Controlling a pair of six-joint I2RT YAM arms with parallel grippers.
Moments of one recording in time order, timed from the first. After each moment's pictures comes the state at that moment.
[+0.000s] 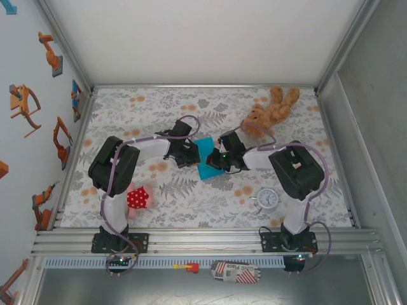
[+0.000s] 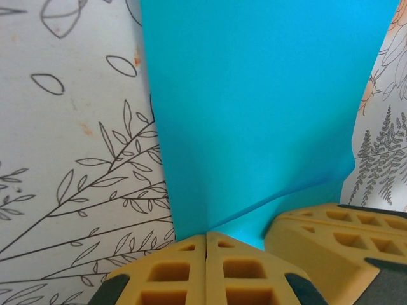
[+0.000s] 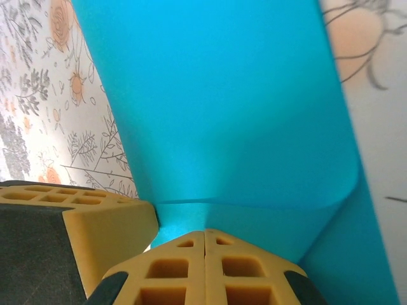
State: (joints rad) left arm -0.62 1.96 1.18 -0.40 0.36 -0.77; right arm 0.58 1.89 0.91 0.09 -0.43 0.90
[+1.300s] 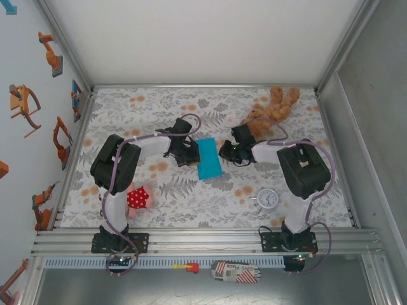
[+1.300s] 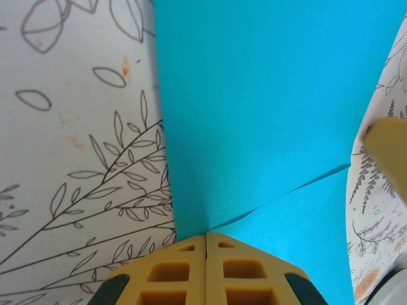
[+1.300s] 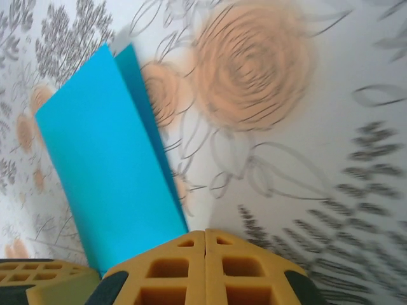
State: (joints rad) left arm -0.61 1.99 1.24 -0.47 0.39 -0.70; right arm 0.47 1.86 0.96 -0.03 -0.32 0.82
